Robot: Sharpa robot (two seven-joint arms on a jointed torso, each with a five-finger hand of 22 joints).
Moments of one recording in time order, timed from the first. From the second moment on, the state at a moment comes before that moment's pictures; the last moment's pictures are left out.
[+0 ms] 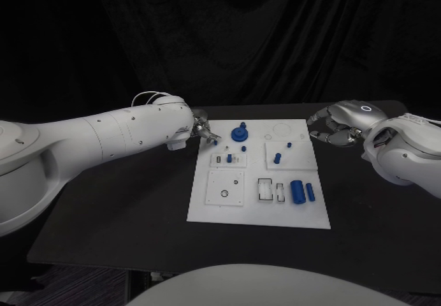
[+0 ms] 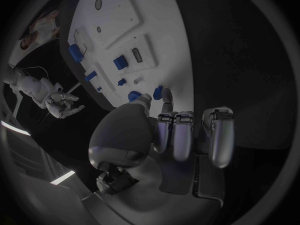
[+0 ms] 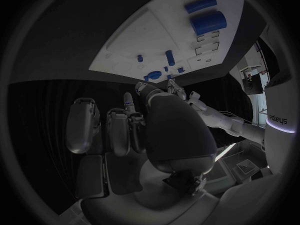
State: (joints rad) left arm 1.32 -0.48 -0.21 0.97 -1.07 0.11 -0.36; left_hand 1.15 0.05 0.06 0.28 0.23 0.98 0.05 0.19 1.24 1.46 -0.03 1.57 1.31 1.47 -0.08 1.57 1.31 0.01 1.47 0.03 1.49 1.31; right arm 1.38 -0.94 -0.25 1.52 -1.62 -0.38 -0.15; right_hand 1.35 -0.07 0.32 0.20 0.29 0.81 0.08 0.11 0.22 1.47 -0.02 1.56 1.31 1.47 -0.08 1.48 1.31 0.05 1.45 0.04 1.29 1.31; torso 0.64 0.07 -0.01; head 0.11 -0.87
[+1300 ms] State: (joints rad) left arm 1.31 -0.45 -0.21 0.94 -1.07 0.11 -0.32; left_hand 1.16 0.06 0.06 0.28 0.27 0.97 0.05 0.16 1.20 1.46 -0.02 1.57 1.31 1.47 -0.07 1.57 1.31 0.01 1.47 0.04 1.46 1.31; right arm 1.38 -0.94 -0.25 1.52 -1.62 -0.37 -0.15; right_hand 1.35 -0.07 0.32 0.20 0.29 0.81 0.08 0.11 0.22 1.47 -0.02 1.56 1.31 1.47 -0.08 1.48 1.31 0.05 1.45 0.04 1.29 1.31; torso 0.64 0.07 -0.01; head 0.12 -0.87
